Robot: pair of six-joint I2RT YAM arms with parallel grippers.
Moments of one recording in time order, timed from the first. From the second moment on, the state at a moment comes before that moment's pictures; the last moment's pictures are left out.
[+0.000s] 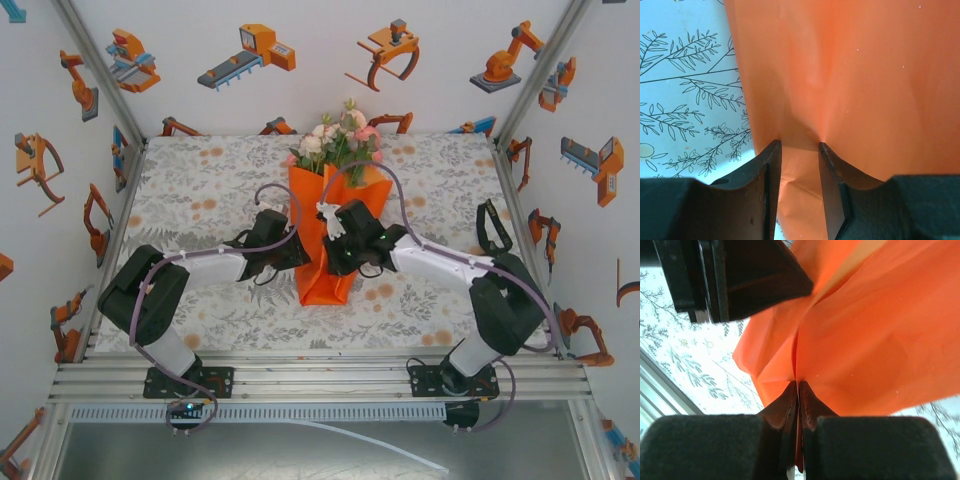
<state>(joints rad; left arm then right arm) -0.69 1.65 0.79 0.10 0.05 -0.73 0.75 1.55 1.00 -0.35 -0.23 0.19</state>
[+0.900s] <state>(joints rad) -0.92 1.76 0.93 0.06 0.09 -0.61 0.47 1.00 0.60 -0.37 0.00 0.56</state>
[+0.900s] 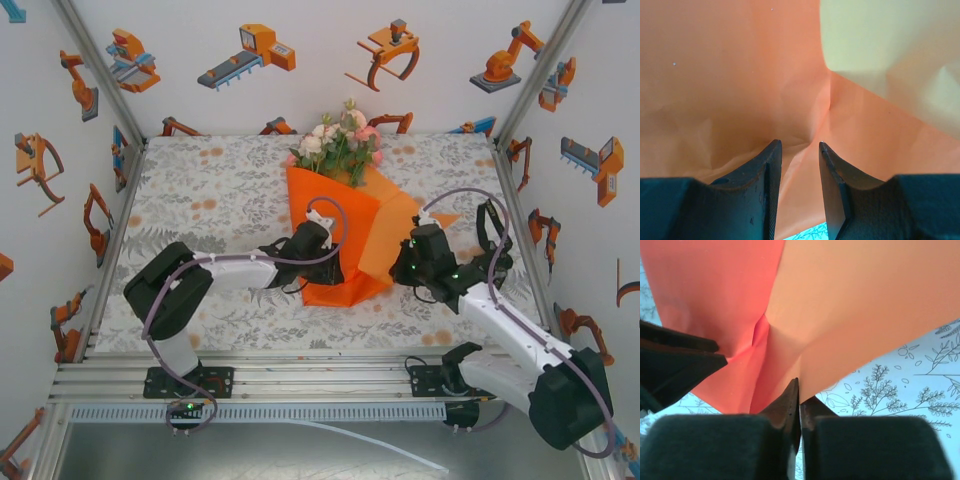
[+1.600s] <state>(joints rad) -0.90 1.77 0.91 0.15 0.11 -0.69 0.55 1.37 0.70 -0.03 -0.45 0.35</state>
